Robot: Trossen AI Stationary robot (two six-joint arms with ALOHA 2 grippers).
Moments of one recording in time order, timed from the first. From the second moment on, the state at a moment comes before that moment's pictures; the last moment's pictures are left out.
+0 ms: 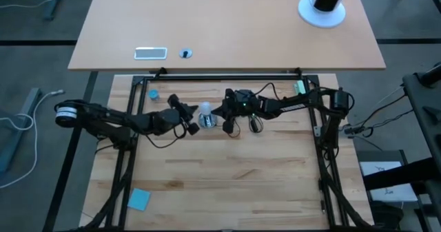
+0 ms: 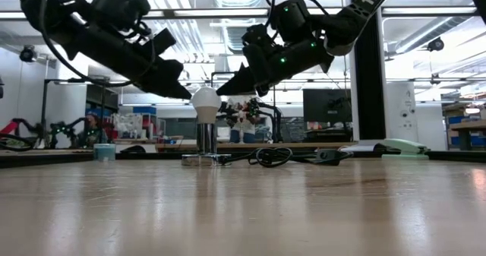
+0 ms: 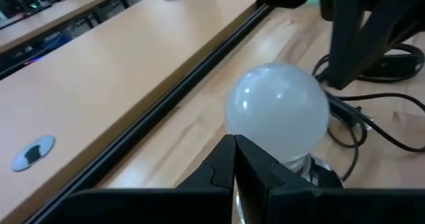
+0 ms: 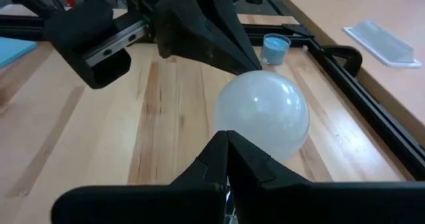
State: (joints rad) left arm 0.10 1.26 0.44 0.43 -0.62 0.03; right arm -0.23 1.82 1.01 0.46 -0.13 -0.15
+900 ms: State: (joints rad) left arm 0.08 1.25 0.45 0.29 -0.52 -0.10; right arm -0.25 1.82 1.01 0.34 -0.02 -0.19
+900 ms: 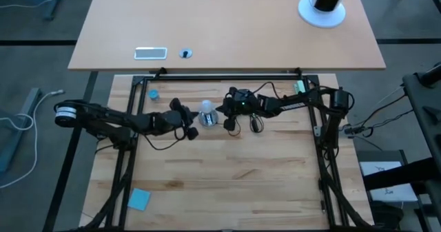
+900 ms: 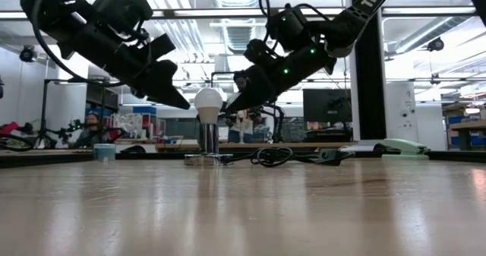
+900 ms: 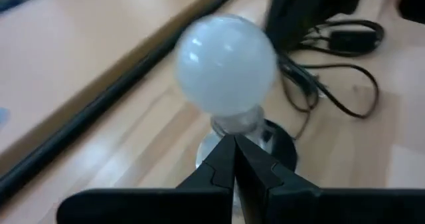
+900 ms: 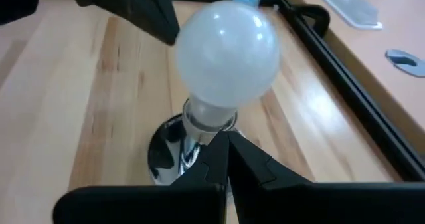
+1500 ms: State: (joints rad) left arm 0.18 1.29 0.48 0.42 -0.46 0.04; right arm -0.24 1.83 1.01 0.45 -0.08 -0.18
